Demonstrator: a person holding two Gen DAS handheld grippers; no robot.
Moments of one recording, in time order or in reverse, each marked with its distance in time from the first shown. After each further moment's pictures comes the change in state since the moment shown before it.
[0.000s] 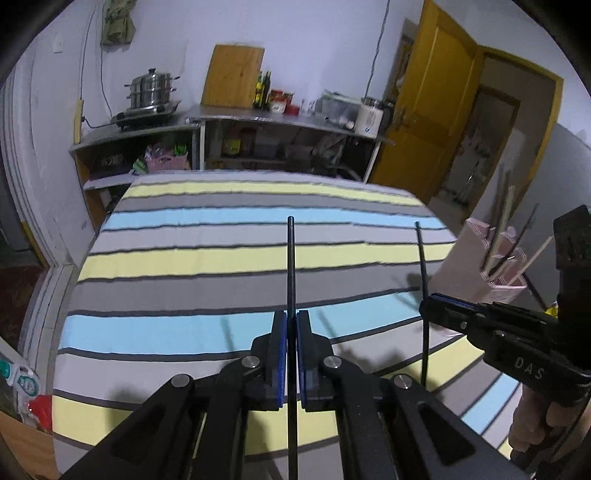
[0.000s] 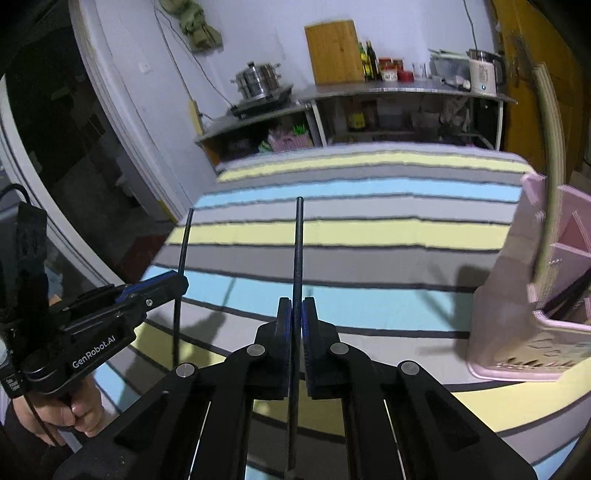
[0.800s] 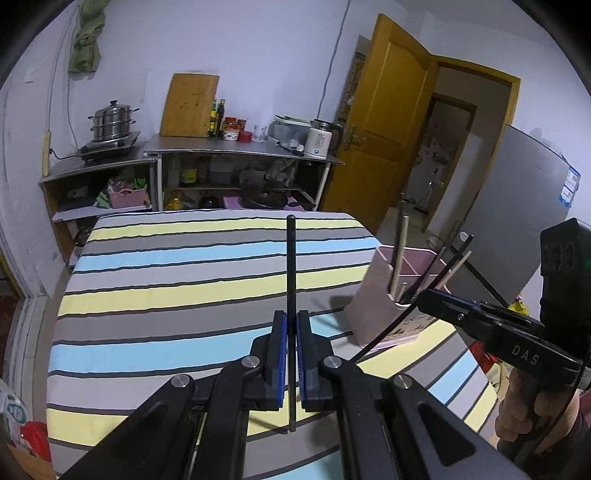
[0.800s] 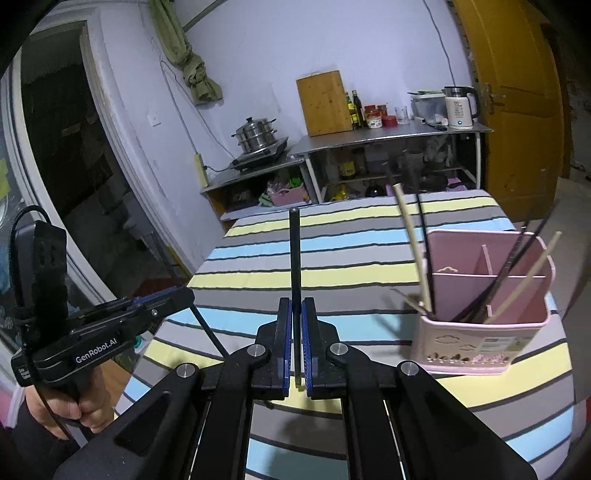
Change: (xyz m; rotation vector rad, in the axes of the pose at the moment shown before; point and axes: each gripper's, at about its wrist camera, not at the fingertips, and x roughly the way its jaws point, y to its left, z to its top) left arm -0.057 -0.069 0.021 0.074 -0.064 -0.142; right arm -0.103 -0.020 0.000 0.042 -0.169 -0.006
